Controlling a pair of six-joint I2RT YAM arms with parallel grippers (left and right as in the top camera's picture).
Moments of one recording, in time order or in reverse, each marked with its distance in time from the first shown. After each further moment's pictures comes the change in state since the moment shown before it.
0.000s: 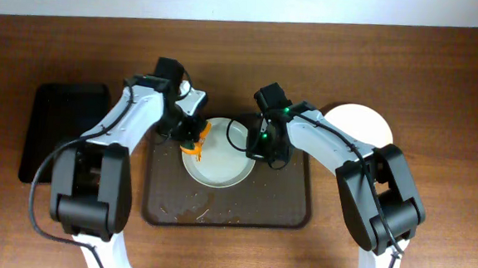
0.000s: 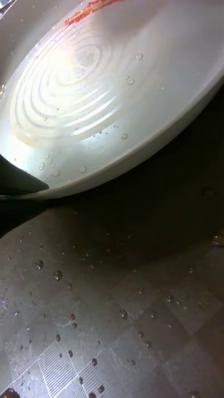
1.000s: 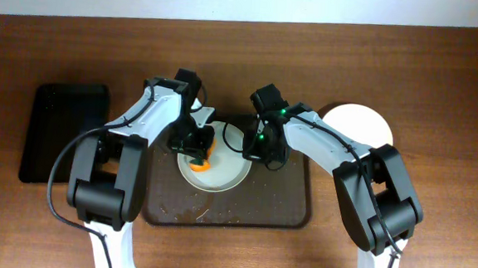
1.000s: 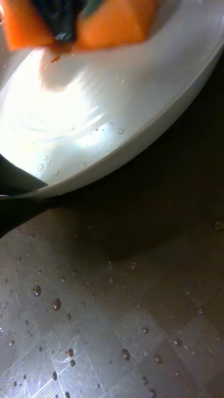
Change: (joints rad) left arm -0.067 0.098 0.039 -0.142 0.032 -0.121; right arm 0.014 0.006 0.000 0.013 -0.014 0.008
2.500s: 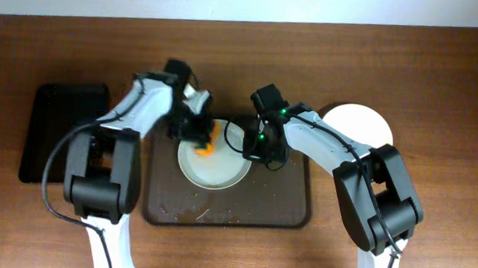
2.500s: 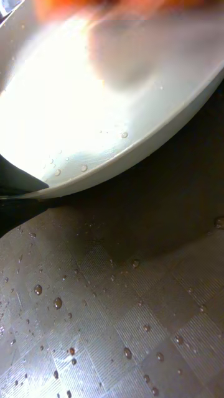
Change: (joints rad) left arm 0.063 0.031 0.065 0.076 0.127 -0.080; right arm 0.000 0.000 0.000 -0.002 -0.001 0.004
